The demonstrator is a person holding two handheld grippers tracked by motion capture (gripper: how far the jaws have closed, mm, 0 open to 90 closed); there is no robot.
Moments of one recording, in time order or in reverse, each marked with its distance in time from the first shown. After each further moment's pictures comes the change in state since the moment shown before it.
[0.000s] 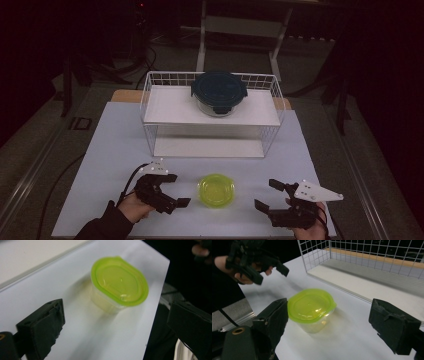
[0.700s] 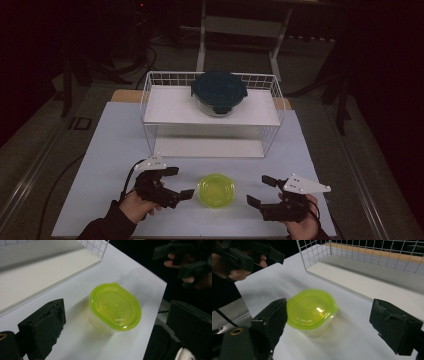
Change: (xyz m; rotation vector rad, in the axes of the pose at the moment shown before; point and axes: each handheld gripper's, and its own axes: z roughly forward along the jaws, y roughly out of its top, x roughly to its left) left arm -0.011 0.018 -0.006 -0.109 0.014 -0.050; right arm 0.000 0.009 0.023 0.043 -0.005 0.016
